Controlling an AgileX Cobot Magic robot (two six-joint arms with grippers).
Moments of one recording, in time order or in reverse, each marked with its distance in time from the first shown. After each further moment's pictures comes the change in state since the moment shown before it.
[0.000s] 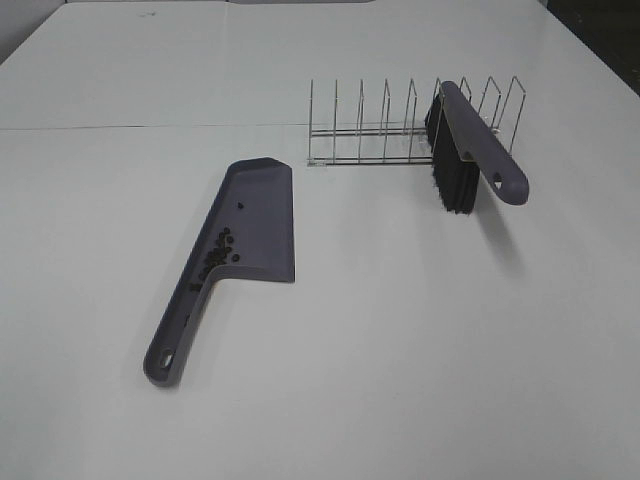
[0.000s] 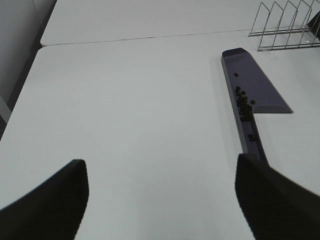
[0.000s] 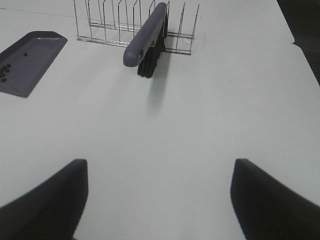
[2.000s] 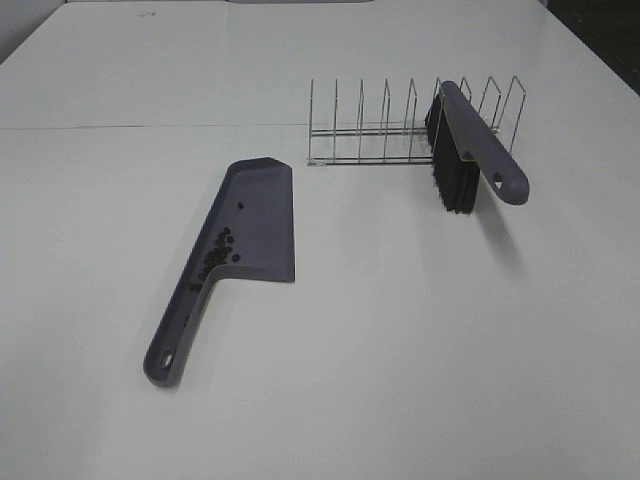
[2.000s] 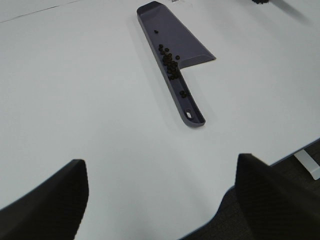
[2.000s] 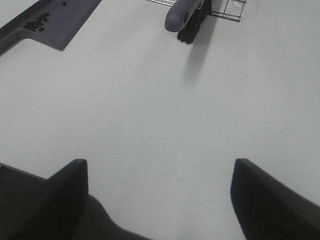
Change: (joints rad) left arm -0.357 0.156 0.000 0.004 0.002 -0.006; right arm 0.175 0.169 -0.002 -0.015 0.002 0.000
